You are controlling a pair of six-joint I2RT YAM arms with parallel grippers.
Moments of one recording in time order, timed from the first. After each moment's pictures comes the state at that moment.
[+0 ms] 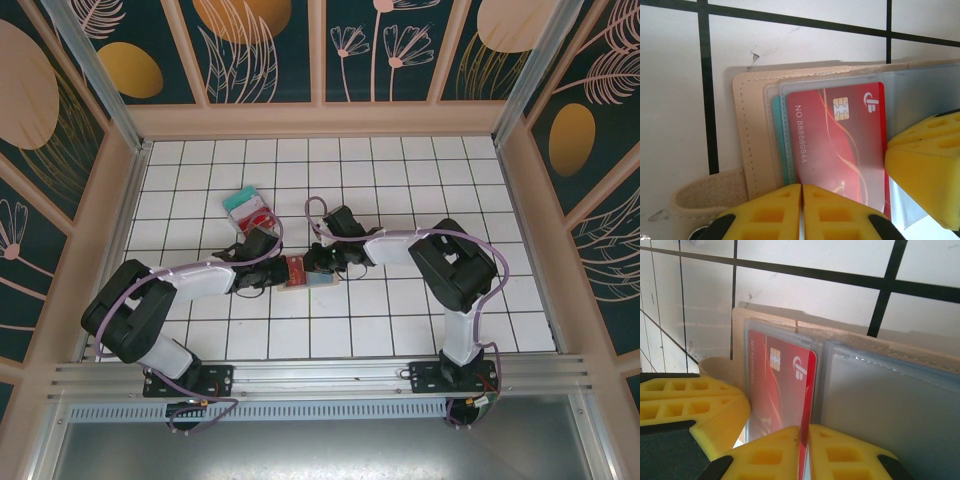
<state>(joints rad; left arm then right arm) -0.62 1.54 0.66 -0.12 0.12 -0.73 0.73 1.92 1.02 -0.05 -0.53 0.68</state>
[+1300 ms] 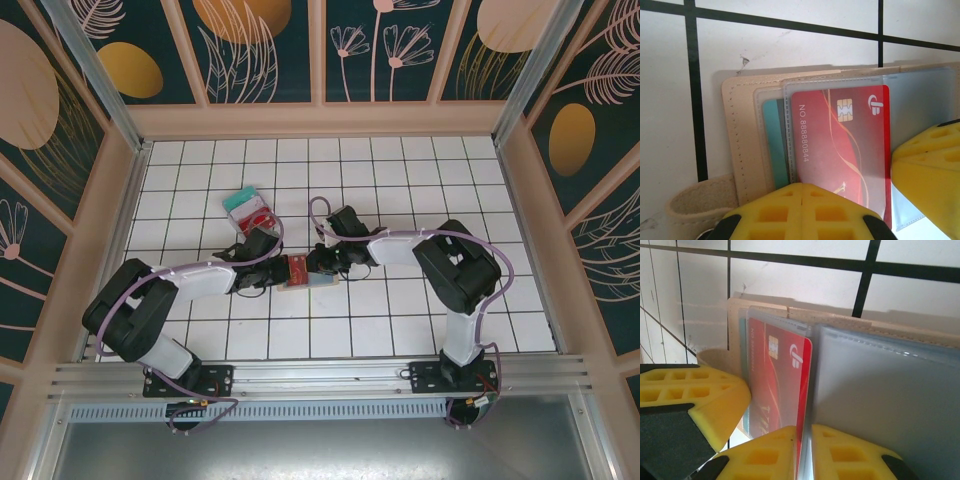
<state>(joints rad) -0.62 1.55 0.65 -0.09 0.13 -0.73 0.72 1.89 1.00 -0.07 -0.55 0.68</state>
